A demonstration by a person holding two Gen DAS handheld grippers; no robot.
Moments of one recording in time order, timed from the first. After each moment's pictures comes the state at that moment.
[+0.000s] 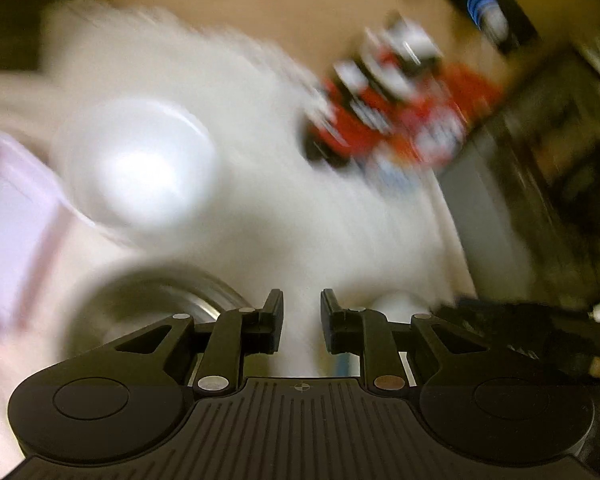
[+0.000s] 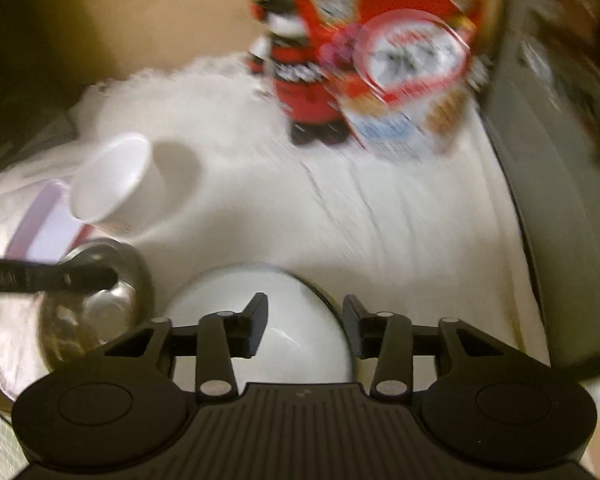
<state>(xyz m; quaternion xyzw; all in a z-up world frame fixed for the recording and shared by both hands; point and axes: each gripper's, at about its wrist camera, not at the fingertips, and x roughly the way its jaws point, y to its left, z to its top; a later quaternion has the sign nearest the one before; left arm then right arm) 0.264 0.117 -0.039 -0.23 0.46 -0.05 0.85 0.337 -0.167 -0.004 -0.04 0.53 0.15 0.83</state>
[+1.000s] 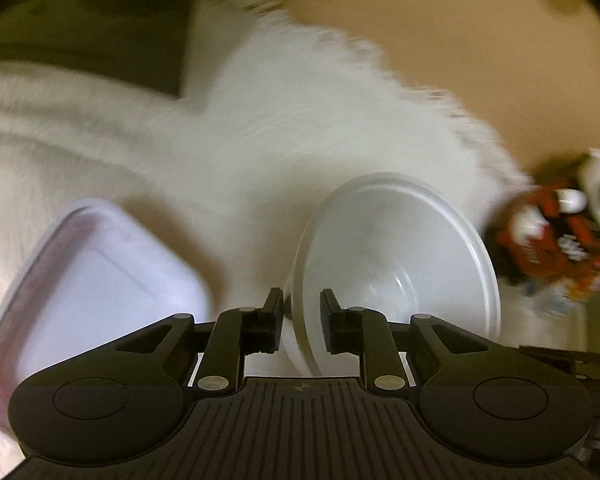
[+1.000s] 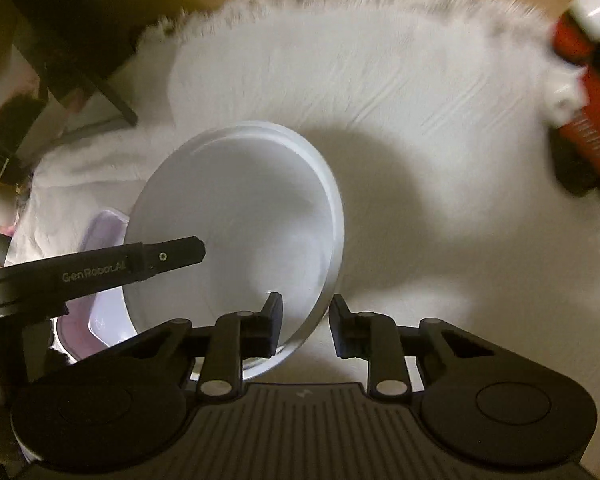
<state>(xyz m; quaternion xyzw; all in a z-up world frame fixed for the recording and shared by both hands) 0.356 0.211 -0.090 -0.26 0.49 0.10 0.83 0.481 0.031 -0.102 0.00 0.63 0.27 0.73</state>
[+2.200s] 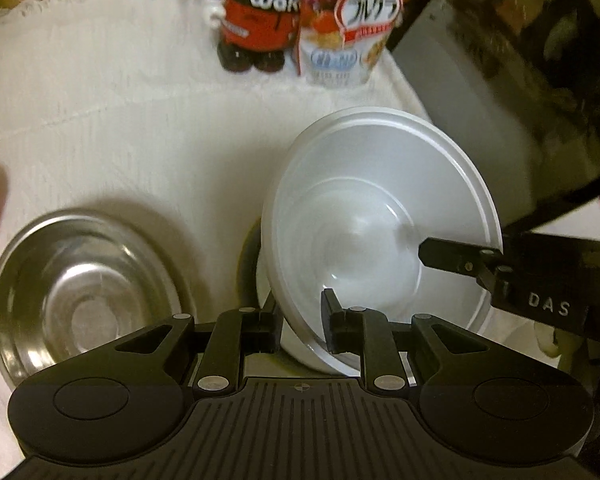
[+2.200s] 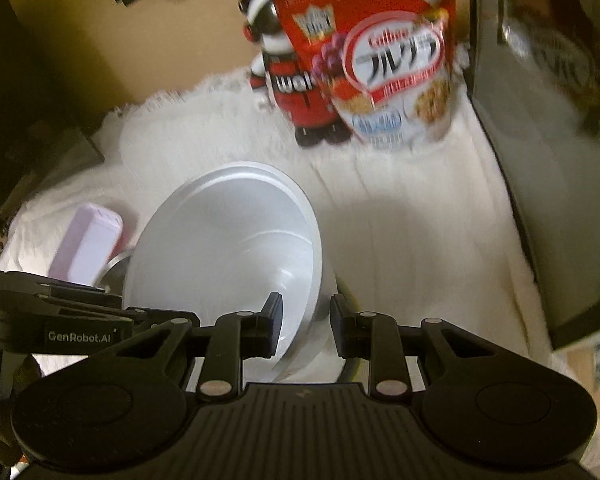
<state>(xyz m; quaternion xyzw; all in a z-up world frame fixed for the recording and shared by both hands) 0.274 -0.013 -0.051 -0.11 0.58 -0.13 0.80 0.315 -0.206 0.018 0.03 0.55 0.15 0.82</state>
